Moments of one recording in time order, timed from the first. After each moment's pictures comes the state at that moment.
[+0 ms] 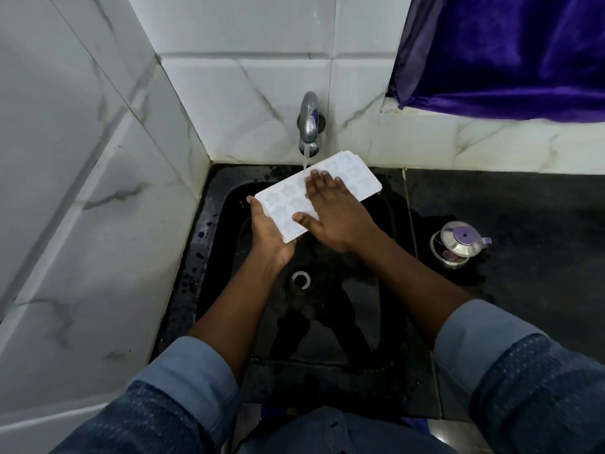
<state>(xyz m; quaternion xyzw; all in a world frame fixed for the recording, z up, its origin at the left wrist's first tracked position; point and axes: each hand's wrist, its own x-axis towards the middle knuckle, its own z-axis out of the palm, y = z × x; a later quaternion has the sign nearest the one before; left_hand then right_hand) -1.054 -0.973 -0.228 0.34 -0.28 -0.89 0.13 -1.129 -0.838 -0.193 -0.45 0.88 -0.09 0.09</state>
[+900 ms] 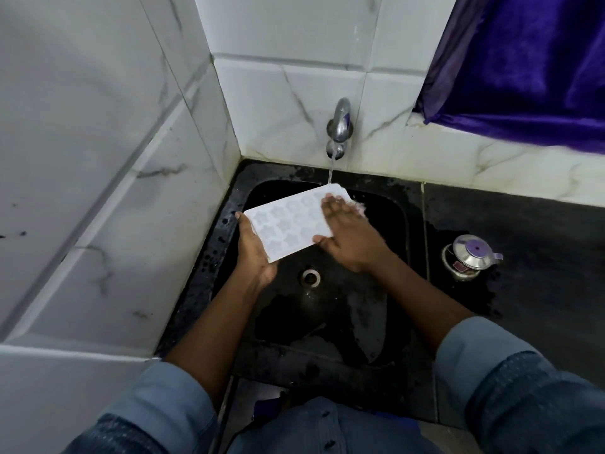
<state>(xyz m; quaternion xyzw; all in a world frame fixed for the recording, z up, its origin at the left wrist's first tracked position) -0.966 -0.989 -0.222 0.39 -0.31 -0.85 0.17 -1.105 -0.818 -0.231 -0.50 0.85 -0.09 0.09</state>
